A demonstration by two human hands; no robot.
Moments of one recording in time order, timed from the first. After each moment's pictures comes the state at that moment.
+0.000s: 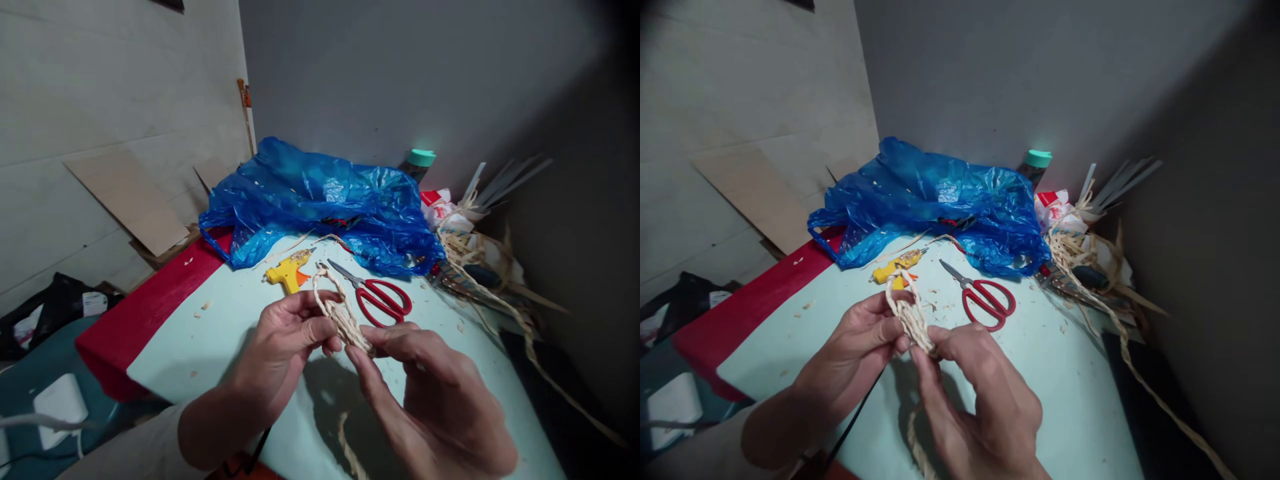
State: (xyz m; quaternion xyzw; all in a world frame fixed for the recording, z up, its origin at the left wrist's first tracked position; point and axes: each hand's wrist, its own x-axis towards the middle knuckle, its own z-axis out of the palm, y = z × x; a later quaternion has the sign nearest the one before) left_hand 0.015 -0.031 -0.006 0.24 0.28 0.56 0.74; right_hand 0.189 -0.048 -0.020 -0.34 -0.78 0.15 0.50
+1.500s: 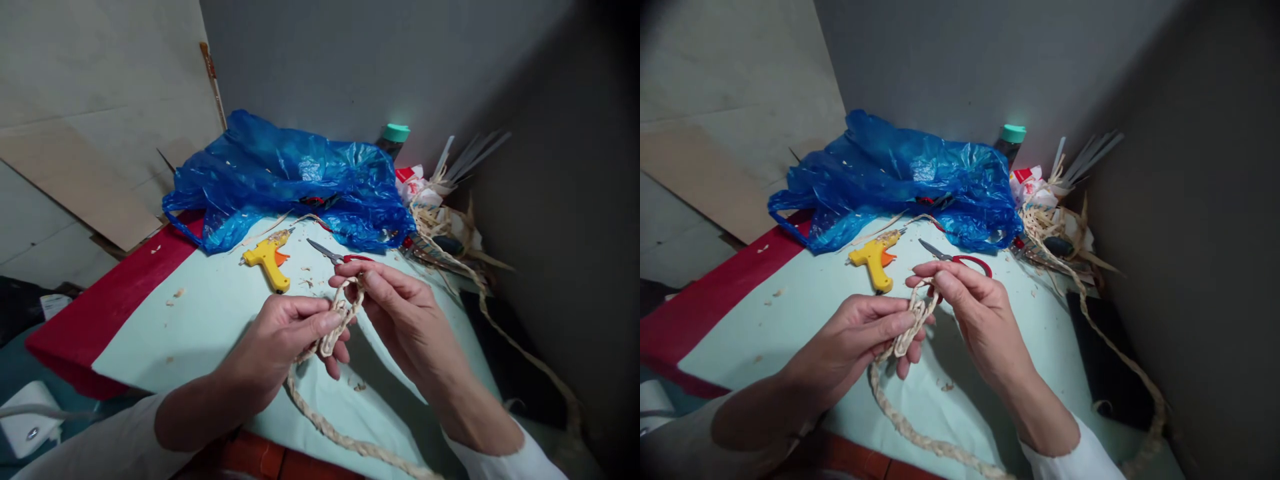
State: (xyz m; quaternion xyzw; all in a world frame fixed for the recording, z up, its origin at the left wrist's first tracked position) left_hand 0.022 -0.040 -0.006 0.42 0.37 0.36 0.74; right_hand 0.195 -0.024 -0.001 -0.35 -0.46 0.63 0.51
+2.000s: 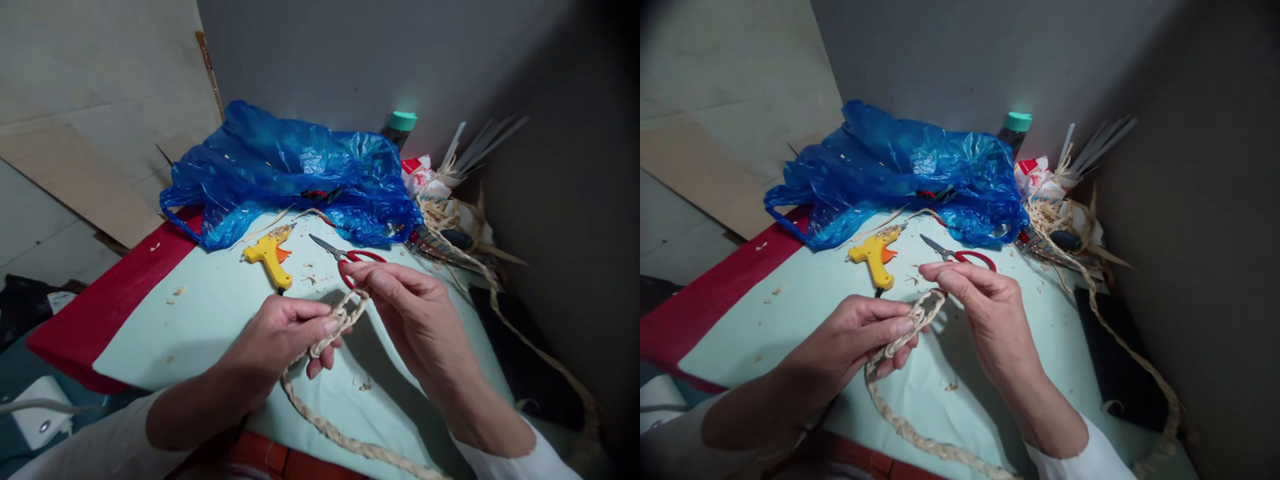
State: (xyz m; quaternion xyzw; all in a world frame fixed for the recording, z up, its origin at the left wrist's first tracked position) left_hand 0.014 -0.037 -0.007 0.43 0.42 0.31 0.73; right_hand 0.199 -0.019 -0.008 -0.42 -0.48 0.55 0.55
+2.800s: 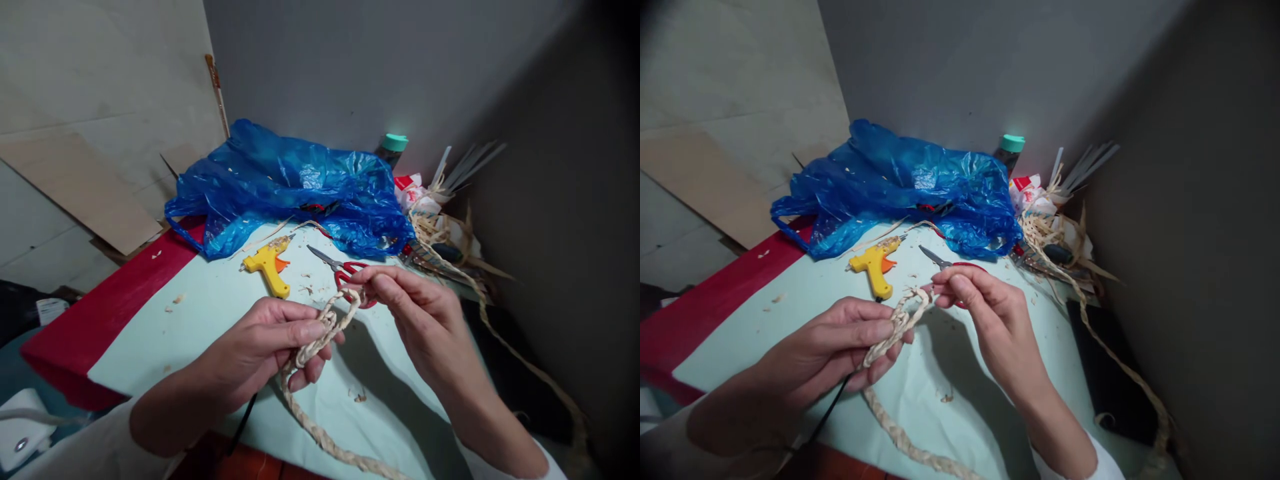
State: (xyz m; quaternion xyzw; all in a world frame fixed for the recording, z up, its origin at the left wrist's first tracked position) left_hand 0.000 -0.035 0.003 0.30 0.34 0.33 0.83; right_hand 0.213 -0.020 0.003 -0.41 -0.59 0.47 0.51
